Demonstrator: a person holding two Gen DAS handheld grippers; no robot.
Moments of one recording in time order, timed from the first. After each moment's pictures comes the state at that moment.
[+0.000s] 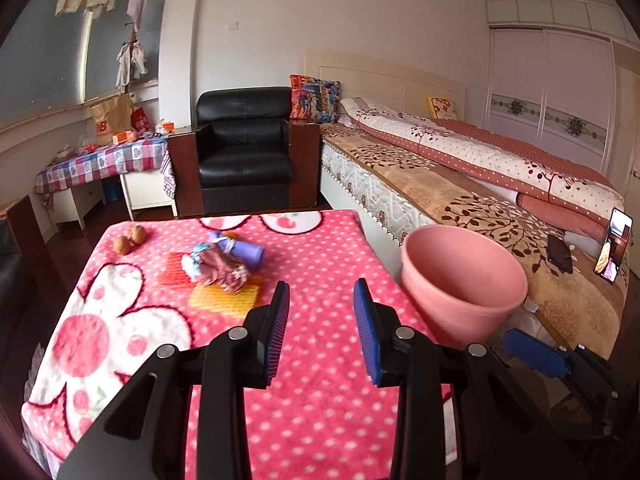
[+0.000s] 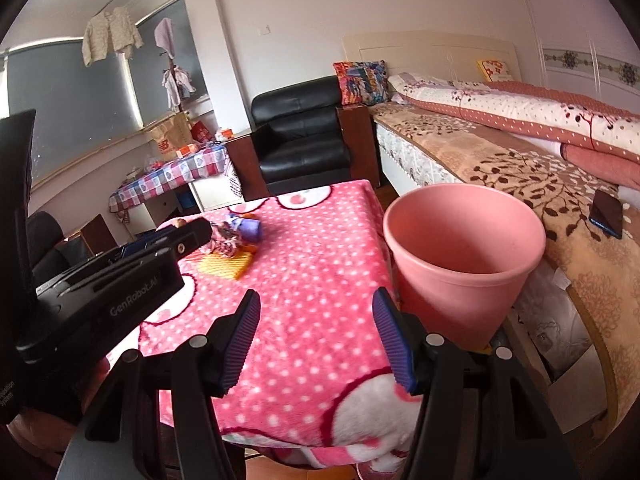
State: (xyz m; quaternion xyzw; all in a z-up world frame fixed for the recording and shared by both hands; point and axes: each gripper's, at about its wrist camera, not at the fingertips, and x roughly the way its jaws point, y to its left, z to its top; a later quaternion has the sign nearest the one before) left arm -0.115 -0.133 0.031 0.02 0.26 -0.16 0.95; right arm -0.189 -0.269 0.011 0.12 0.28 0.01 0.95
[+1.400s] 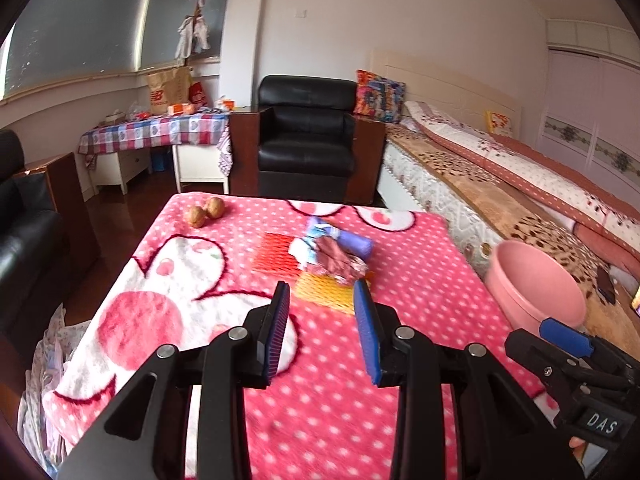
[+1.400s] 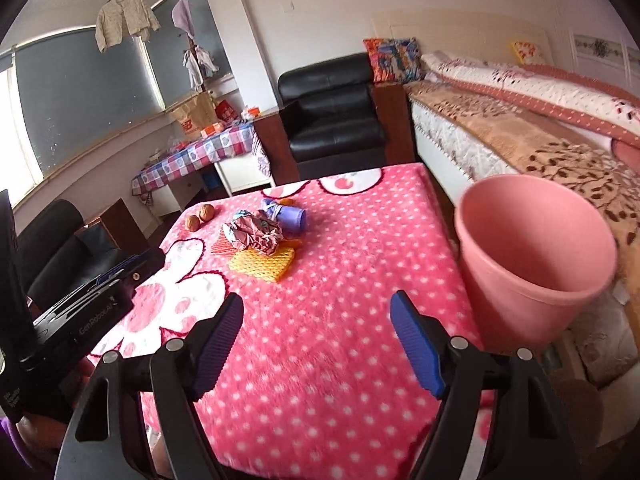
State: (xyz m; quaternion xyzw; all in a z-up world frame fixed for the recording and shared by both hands) left arm -0.072 -0.035 0.017 -0.03 0.27 -0.07 0.96; right arm -0.106 -0.241 -0.001 0.14 0.32 0.07 0.93
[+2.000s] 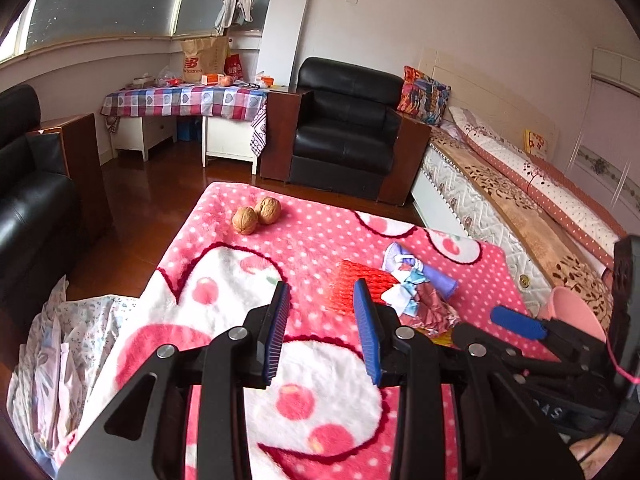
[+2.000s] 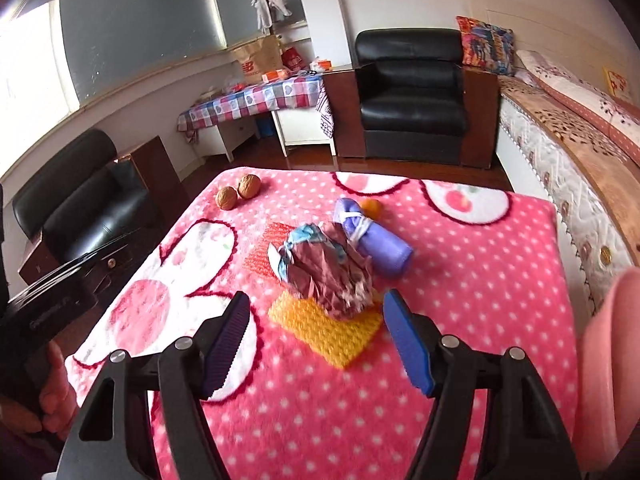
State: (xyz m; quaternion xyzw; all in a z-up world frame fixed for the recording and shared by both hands) left arm 0.007 0.040 0.009 -0.08 0.31 -0.03 0.95; right arm 0.042 -0.152 -0.021 0.04 0.37 0.18 0.91
